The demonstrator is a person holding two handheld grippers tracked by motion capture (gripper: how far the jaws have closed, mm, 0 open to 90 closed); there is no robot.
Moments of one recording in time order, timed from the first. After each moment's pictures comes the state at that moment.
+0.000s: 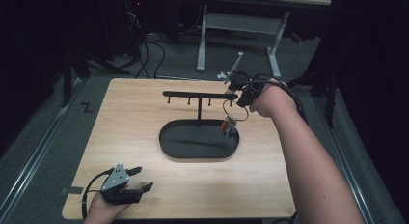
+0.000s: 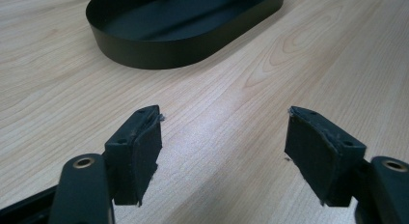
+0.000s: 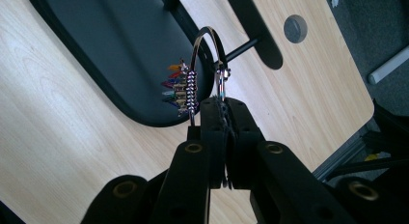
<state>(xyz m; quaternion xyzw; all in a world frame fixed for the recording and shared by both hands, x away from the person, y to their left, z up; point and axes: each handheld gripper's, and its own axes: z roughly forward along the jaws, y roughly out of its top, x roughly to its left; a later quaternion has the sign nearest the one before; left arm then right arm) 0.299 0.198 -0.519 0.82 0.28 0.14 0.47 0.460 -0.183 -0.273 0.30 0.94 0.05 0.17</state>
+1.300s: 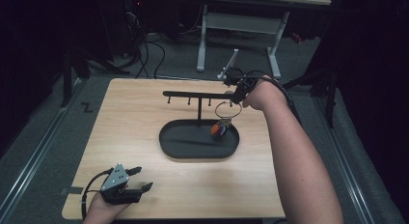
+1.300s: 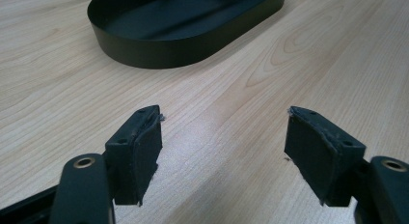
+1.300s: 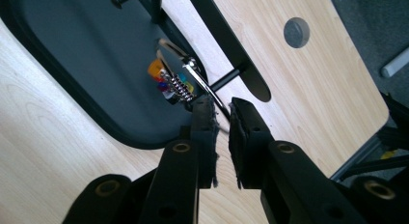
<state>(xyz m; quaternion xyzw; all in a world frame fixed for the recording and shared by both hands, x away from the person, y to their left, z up) 0.299 0.199 -0.519 0.82 0.28 0.14 0.48 0.493 -0.179 -0.290 0.33 0.93 0.06 0.15</state>
